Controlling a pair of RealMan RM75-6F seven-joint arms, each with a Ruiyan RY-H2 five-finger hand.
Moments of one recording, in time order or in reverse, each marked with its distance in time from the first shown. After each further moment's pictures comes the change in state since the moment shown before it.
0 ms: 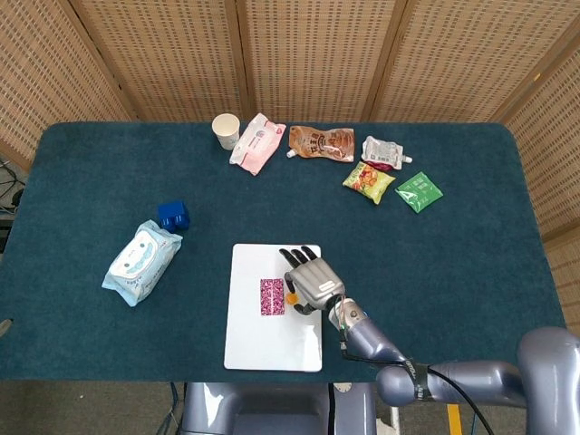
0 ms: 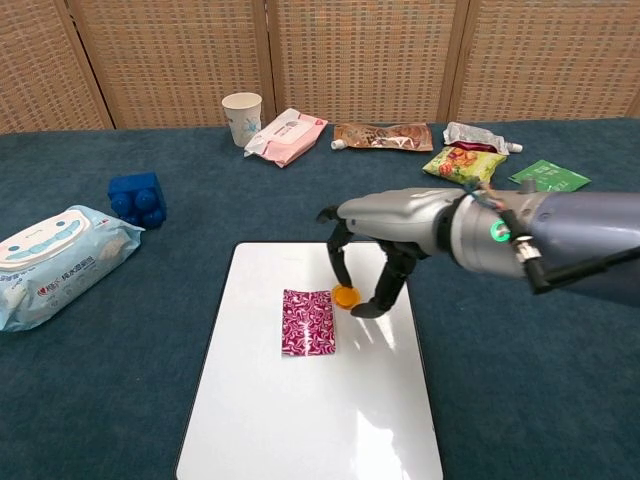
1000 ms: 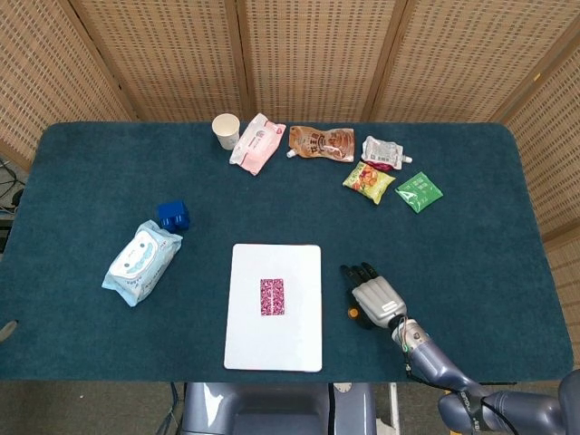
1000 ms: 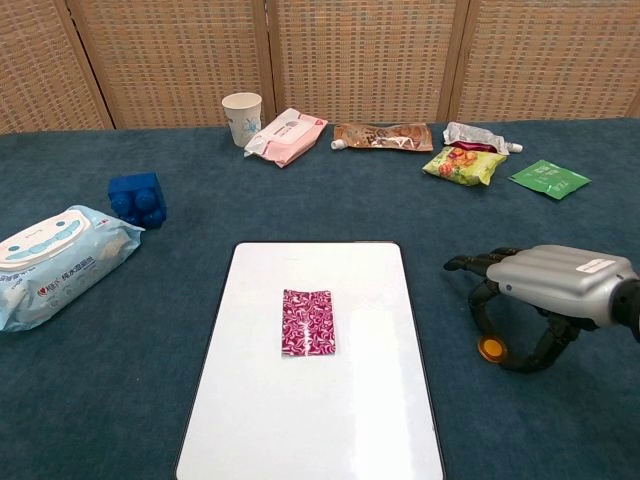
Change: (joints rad) left arm 0.002 -0.013 0.008 -0.012 0.024 0.029 0.056; right arm -0.307 0.089 -0.229 0.216 -0.530 0.022 0.343
